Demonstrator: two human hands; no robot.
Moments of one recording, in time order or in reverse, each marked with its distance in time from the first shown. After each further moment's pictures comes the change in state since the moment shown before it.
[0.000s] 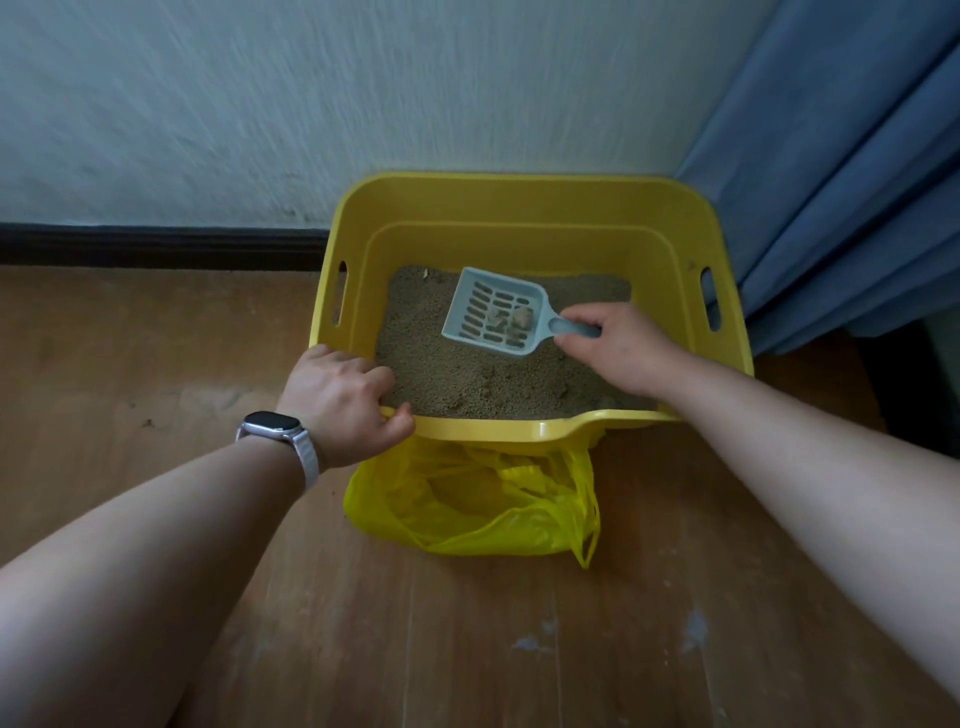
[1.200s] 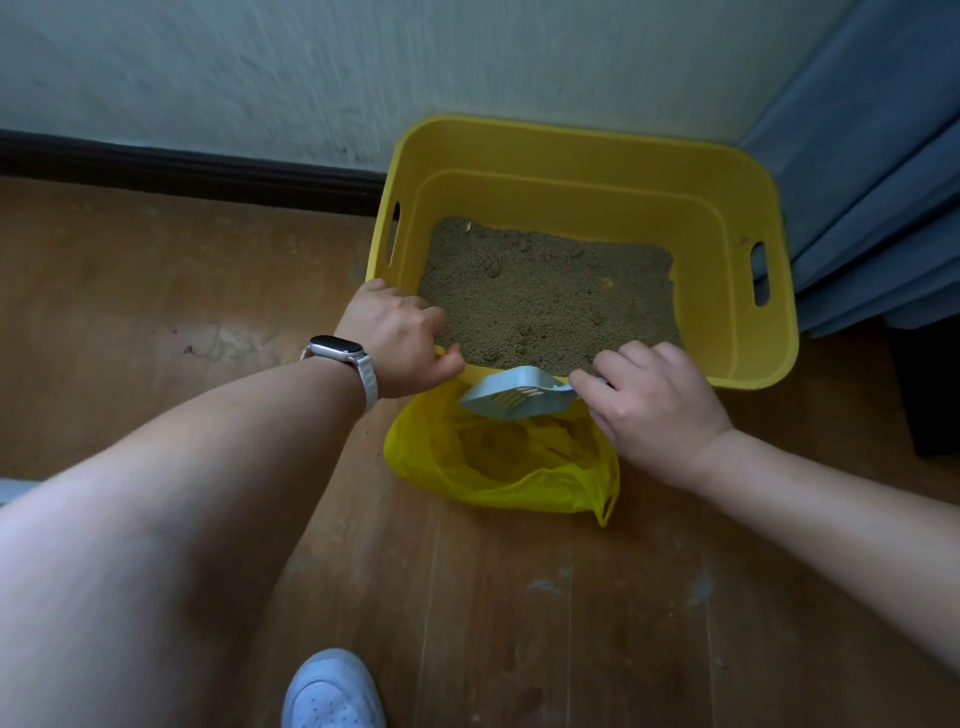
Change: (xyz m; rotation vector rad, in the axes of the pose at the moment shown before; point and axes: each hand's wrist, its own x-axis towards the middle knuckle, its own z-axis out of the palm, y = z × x) left_hand 0.001 -0.002 0.000 -0.023 0.036 -0.004; right_hand -0.093 -0.015 0.041 -1.002 0.212 -0.747
